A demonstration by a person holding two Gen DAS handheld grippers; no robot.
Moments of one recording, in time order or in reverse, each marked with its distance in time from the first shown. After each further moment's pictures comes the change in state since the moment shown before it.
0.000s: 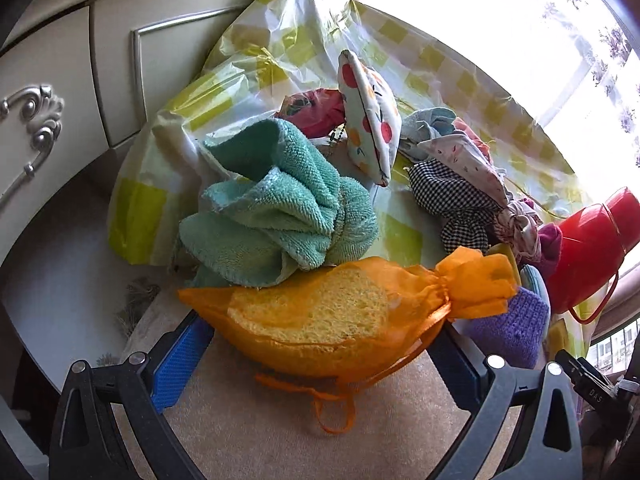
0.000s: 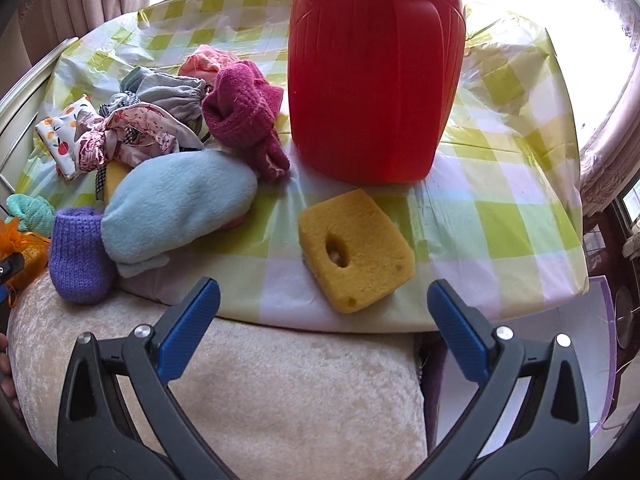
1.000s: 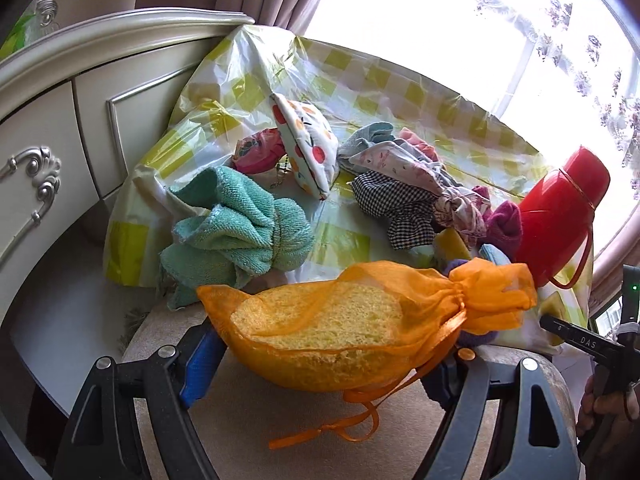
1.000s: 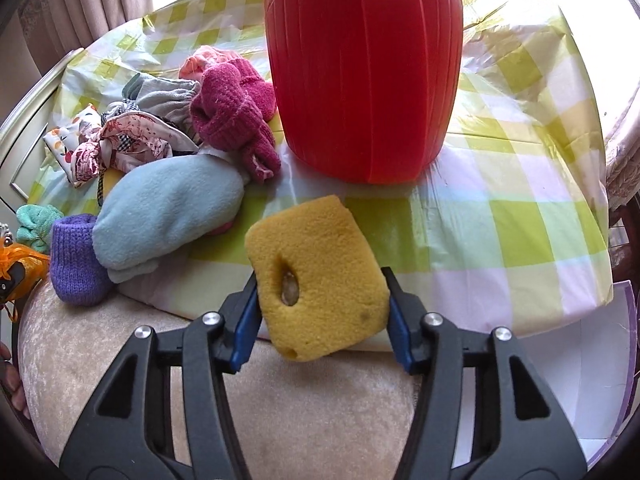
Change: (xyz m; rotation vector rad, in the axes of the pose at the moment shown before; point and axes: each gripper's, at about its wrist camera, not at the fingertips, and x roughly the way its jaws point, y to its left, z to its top) left arm -0.041 -0.036 -0.027 0.161 -0.151 -0.053; right arm -0.003 -0.032 -0.008 0.031 0.011 0.113
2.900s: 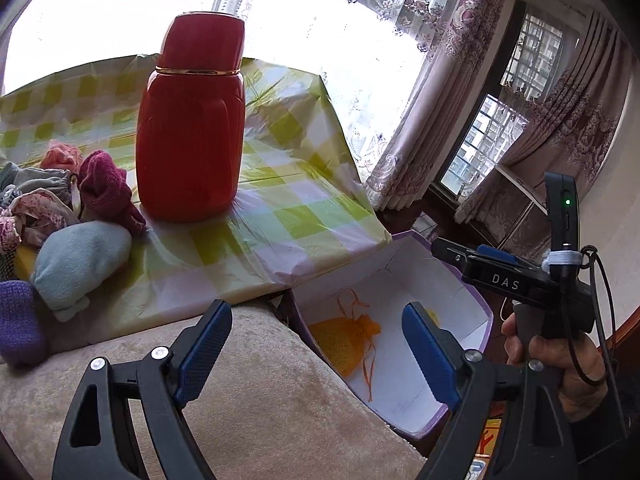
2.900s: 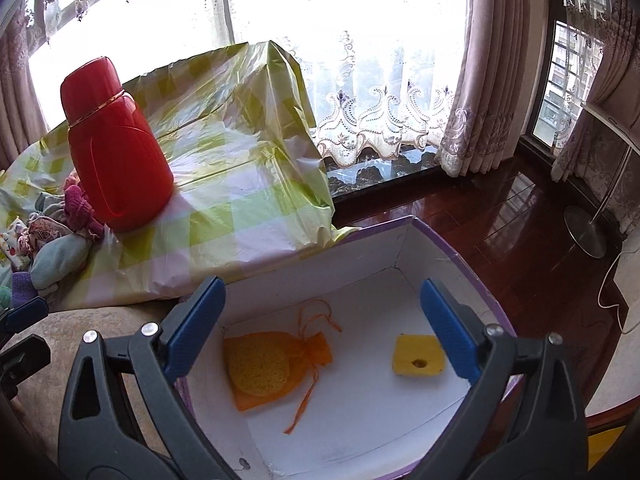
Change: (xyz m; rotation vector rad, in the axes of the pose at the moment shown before) left arm -0.015 -0.285 -0.075 0.520 0.140 -0.603; right arm -0.135 -0.177 -0.082 0.323 -0.247 -0.308
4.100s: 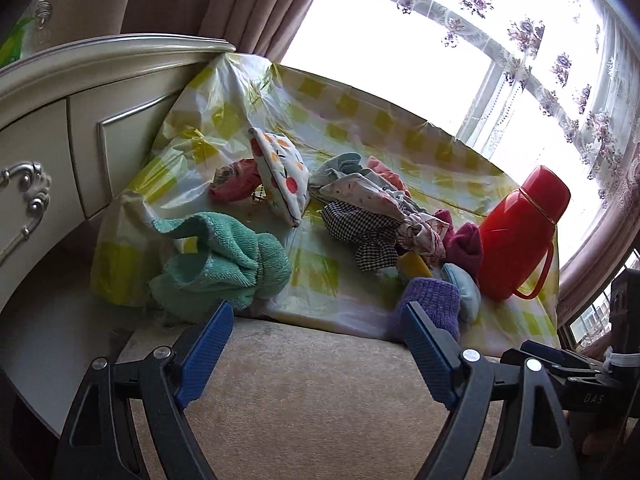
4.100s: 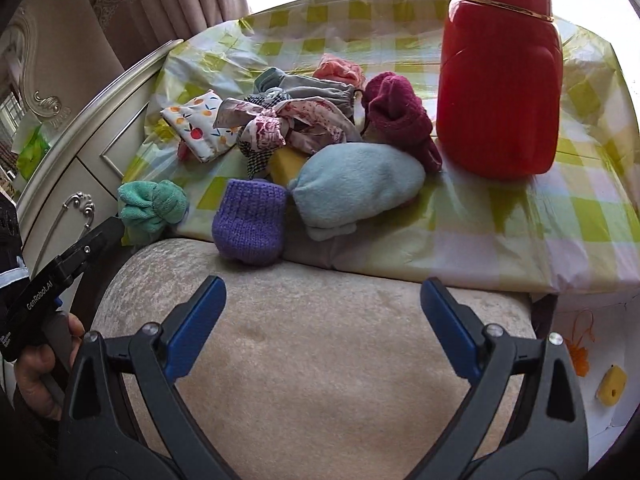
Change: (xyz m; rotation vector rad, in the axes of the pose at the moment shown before) left arm -0.174 0.240 -0.081 -0.495 -0.252 0.521; right arm 0.001 0.296 -0.041 -0.376 0.232 0.552
